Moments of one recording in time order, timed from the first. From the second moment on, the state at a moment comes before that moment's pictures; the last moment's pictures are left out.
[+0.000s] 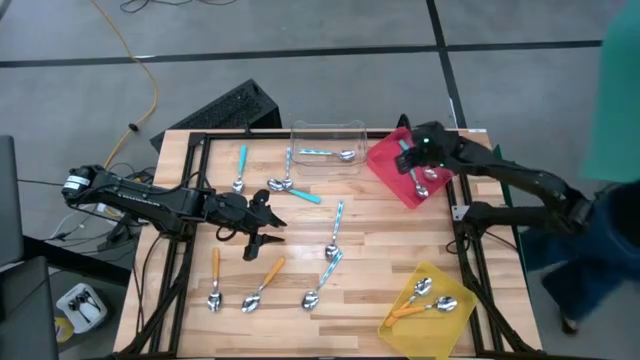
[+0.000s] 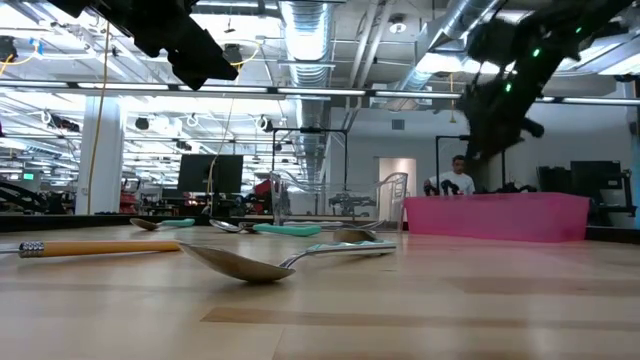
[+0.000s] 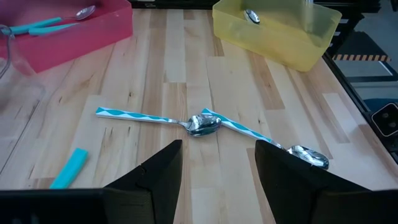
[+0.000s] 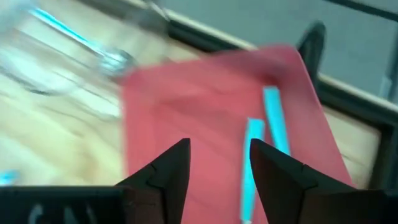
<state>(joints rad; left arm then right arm) -0.12 1.05 0.68 -0.17 -0.02 -0.09 -0.70 1.02 0.74 -0.52 0.20 0.31</state>
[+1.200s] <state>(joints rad) -0.32 1.05 0.68 0.06 -0.01 -0.07 -0.05 0.87 0.75 -0.18 0.08 0.23</state>
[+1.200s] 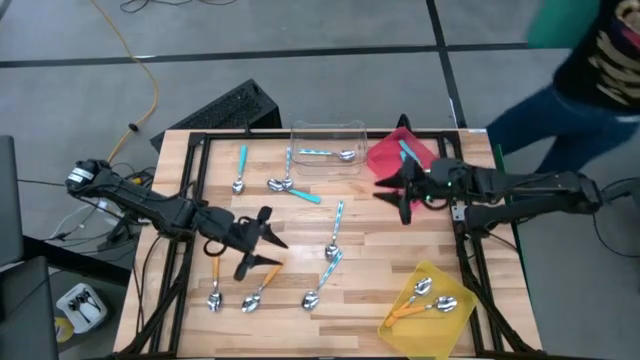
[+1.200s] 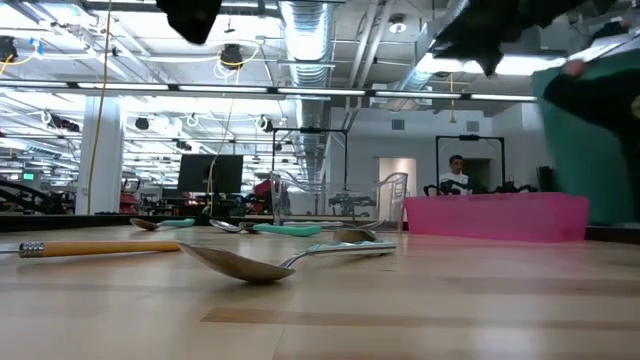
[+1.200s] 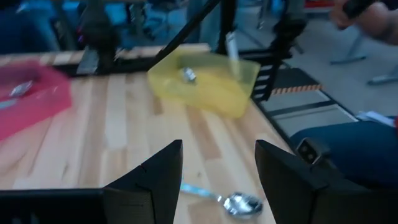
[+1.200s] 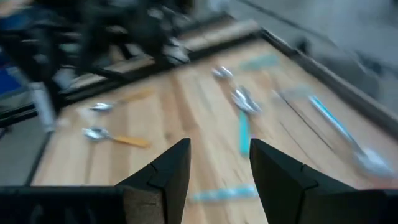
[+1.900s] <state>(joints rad) -0.44 1.04 0.68 0.26 0.01 -0.06 0.27 1.25 0.75 0.42 0.14 0.04</state>
